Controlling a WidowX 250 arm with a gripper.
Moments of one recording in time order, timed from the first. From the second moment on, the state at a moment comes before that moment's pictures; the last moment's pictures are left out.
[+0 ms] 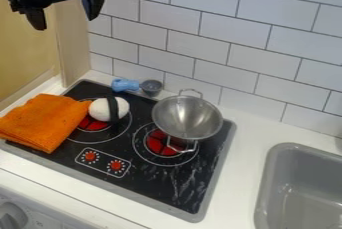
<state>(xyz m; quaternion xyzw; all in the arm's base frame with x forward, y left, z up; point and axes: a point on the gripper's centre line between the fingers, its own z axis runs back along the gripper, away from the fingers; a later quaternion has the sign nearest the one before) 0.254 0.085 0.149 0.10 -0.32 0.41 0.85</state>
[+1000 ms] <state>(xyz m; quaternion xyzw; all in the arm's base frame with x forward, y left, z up) 0.234 0.022 0.107 -0.12 -0.17 0.37 0.91</state>
